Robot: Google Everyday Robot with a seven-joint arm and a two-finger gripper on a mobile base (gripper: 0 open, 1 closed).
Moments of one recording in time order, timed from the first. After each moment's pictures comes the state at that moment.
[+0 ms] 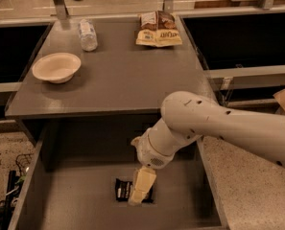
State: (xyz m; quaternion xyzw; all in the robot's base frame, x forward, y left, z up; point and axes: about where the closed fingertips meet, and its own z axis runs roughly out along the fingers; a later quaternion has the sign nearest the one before) arm 0.417 0.023 0.684 -0.67 0.70 0.21 0.17
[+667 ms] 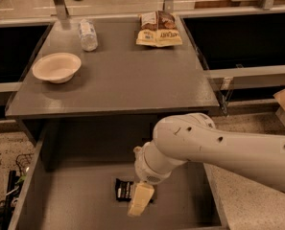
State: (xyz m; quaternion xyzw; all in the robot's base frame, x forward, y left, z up) arm 0.403 0.022 0.660 -0.66 0.71 0.14 0.18
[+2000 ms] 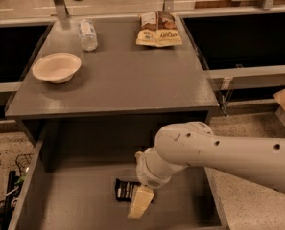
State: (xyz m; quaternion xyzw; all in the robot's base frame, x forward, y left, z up) arm 0.403 0.019 0.630 -0.65 0.72 0.15 0.18
